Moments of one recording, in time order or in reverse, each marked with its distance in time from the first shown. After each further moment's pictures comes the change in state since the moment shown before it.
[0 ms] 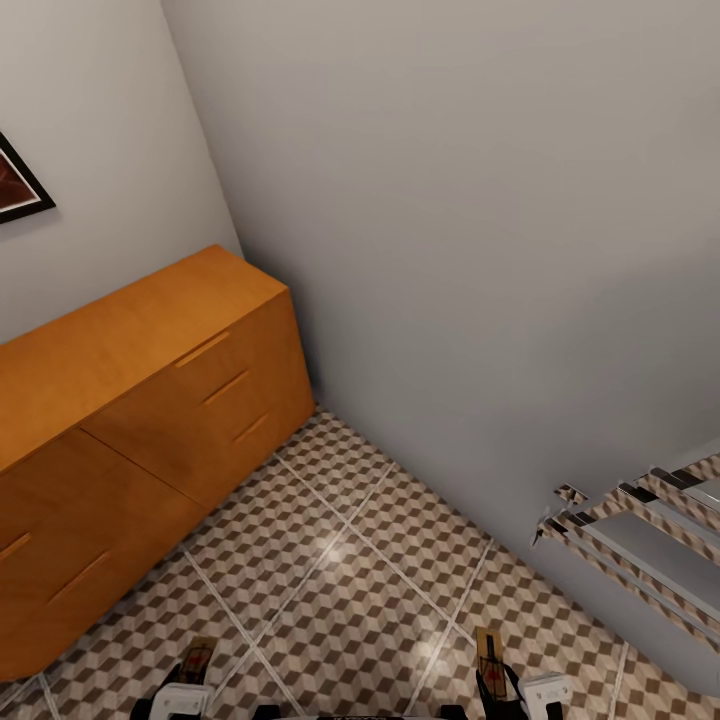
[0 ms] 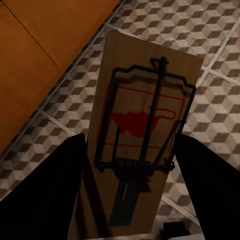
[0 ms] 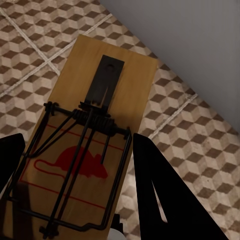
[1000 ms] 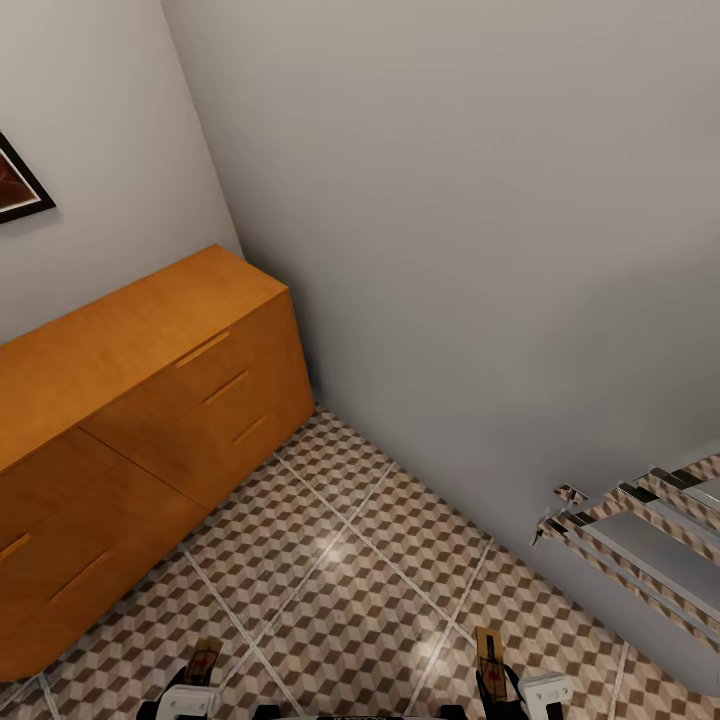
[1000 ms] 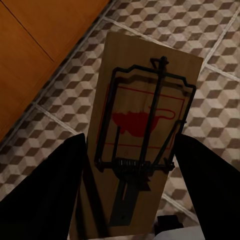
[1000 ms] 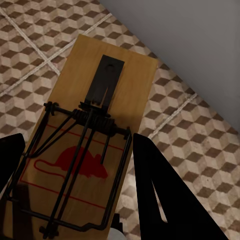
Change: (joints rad) left arm 0.001 -0.016 0.000 0.001 -0.001 0.025 0.002; right arm 0.000 0.000 0.000 0.002 0.000 0.000 -0.001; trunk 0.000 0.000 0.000
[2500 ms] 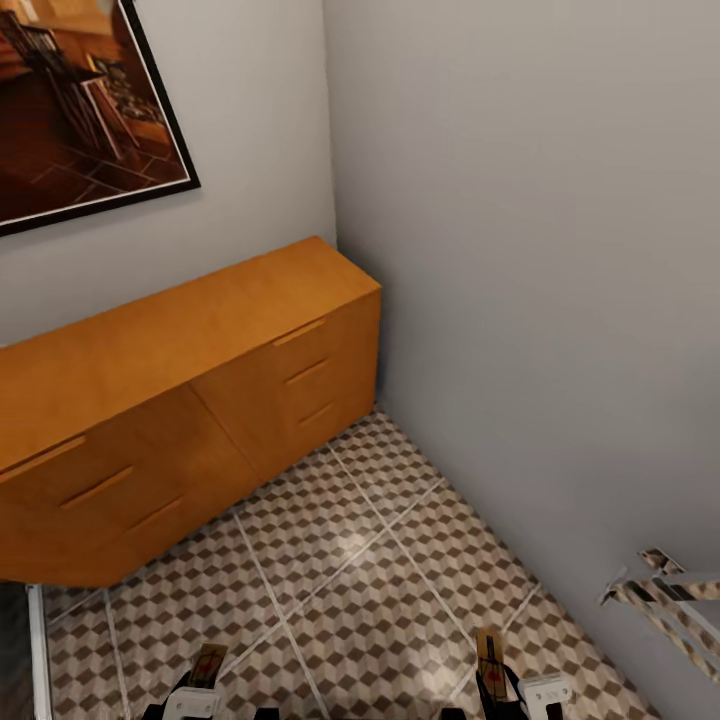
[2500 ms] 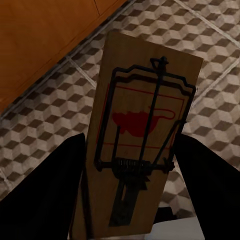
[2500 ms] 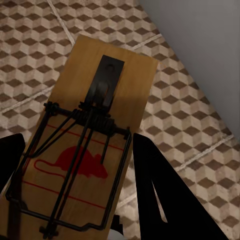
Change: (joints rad) left arm 0.000 -0.014 0.000 -0.001 0.000 0.041 -0.001; right arm 0.000 0.002 0.000 0.002 -0.001 0.001 -0.001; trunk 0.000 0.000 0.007
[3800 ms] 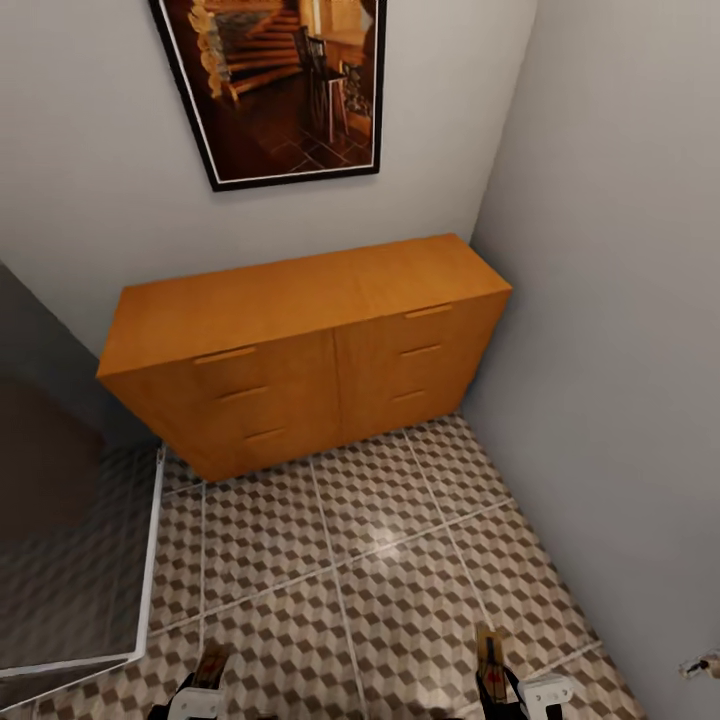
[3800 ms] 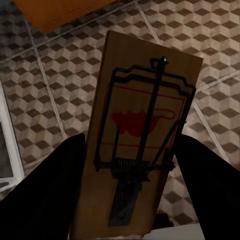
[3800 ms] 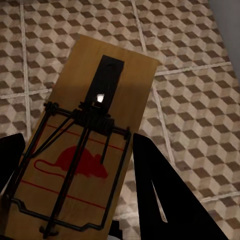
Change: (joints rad) left arm 0.000 -0.015 0.000 0.006 0.000 0.002 0.001; right arm 0.000 0.002 0.000 0.004 0.000 0.000 0.000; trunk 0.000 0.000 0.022
